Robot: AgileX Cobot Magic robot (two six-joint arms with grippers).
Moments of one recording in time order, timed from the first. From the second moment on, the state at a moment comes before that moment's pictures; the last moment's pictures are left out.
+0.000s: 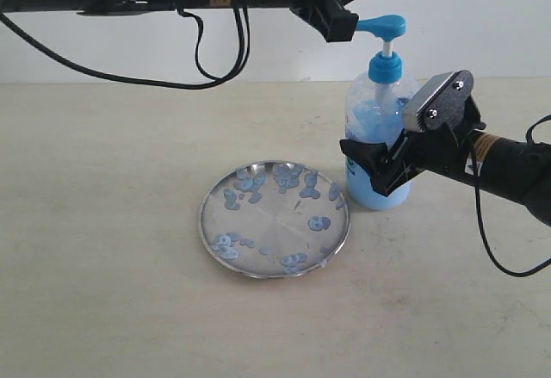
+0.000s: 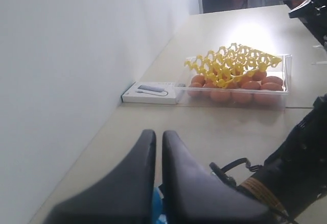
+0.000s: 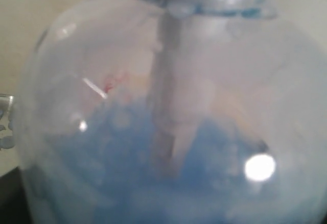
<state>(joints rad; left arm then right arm) -0.55 1.91 -1.51 1.37 -0.75 -1.02 -0.05 2.03 -0.78 -0.76 -1.03 0.04</state>
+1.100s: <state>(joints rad) -0.55 2.02 -1.59 1.53 -0.71 -1.20 -0.05 2.03 -0.78 -0.78 -1.01 0.01</state>
